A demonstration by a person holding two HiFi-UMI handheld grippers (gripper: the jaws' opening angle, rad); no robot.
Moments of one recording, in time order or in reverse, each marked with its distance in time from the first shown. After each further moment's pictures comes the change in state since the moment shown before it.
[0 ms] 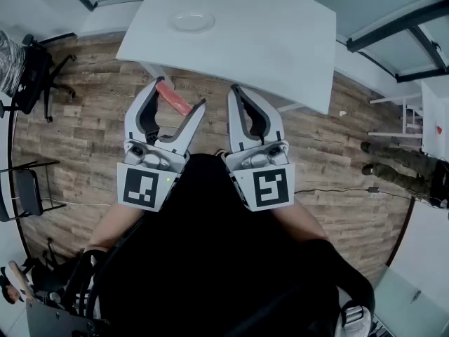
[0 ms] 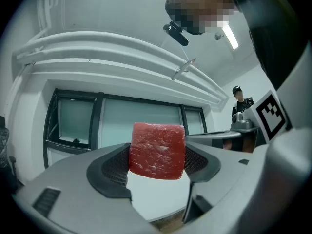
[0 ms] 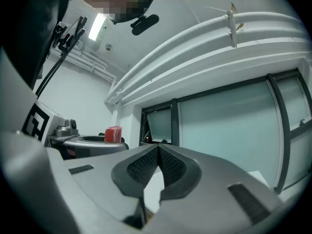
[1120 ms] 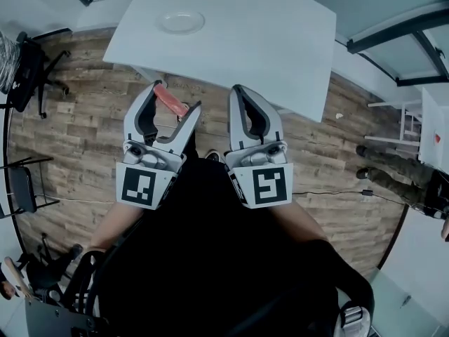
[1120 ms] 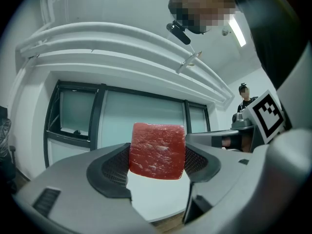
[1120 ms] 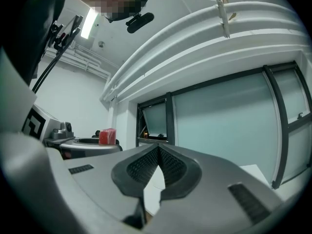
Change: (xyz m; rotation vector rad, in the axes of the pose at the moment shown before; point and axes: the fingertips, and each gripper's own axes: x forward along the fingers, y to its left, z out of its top) left arm 0.043 -0.013 -0.031 -0.046 0.015 0.026; right arm 0.005 -0.058 -0.036 0.018 0.072 -0.008
